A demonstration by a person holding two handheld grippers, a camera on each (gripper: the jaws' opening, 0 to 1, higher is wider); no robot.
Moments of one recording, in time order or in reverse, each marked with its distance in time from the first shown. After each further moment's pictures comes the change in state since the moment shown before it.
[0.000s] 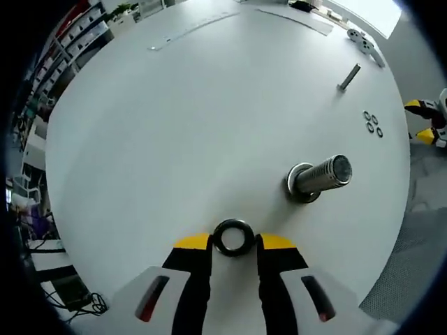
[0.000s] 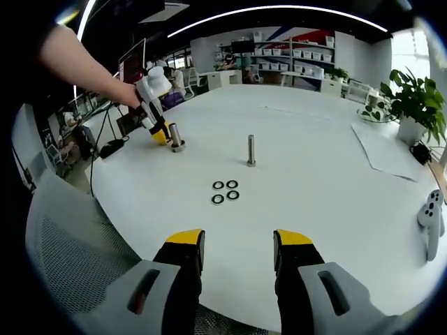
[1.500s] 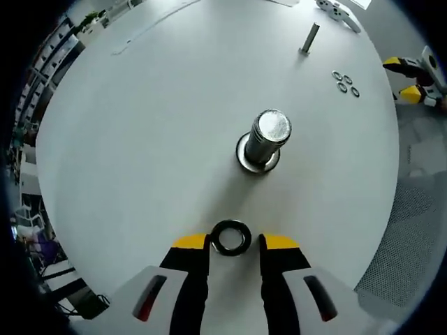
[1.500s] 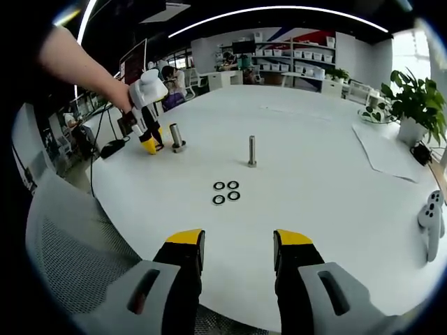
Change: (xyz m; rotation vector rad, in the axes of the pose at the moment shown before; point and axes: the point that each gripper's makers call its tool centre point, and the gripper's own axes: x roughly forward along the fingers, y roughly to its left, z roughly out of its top) left arm -0.005 -0.028 -0.022 0.144 0.101 -0.034; right arm 0.000 0.001 0.001 -0.002 -0.005 0.003
